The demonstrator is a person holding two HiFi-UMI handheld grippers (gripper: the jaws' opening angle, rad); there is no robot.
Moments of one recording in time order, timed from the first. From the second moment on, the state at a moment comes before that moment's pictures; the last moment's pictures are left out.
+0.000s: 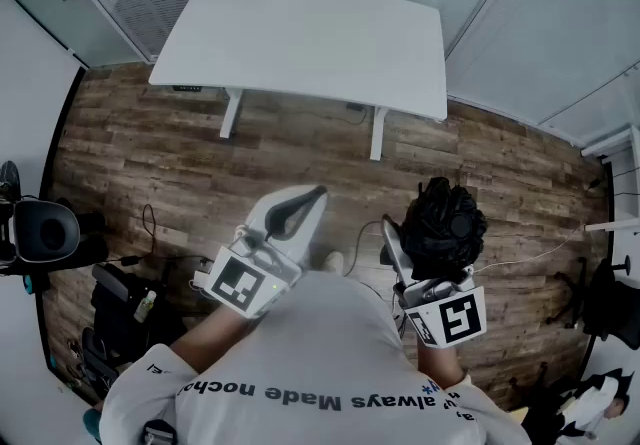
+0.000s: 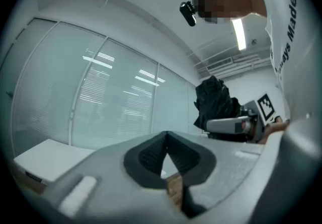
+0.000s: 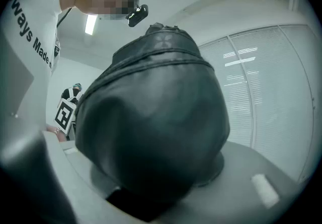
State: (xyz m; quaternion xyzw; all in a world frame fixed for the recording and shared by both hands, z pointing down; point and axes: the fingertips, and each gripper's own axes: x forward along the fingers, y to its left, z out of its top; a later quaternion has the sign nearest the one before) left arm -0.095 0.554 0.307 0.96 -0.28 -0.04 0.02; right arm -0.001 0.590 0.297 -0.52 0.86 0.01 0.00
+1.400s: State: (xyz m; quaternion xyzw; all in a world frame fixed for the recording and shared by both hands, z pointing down) left arm -0.105 0.382 0.315 0.95 -0.31 -0.05 0.01; right arm -0.013 0.414 0.299 -0.49 0.87 0.01 0.01
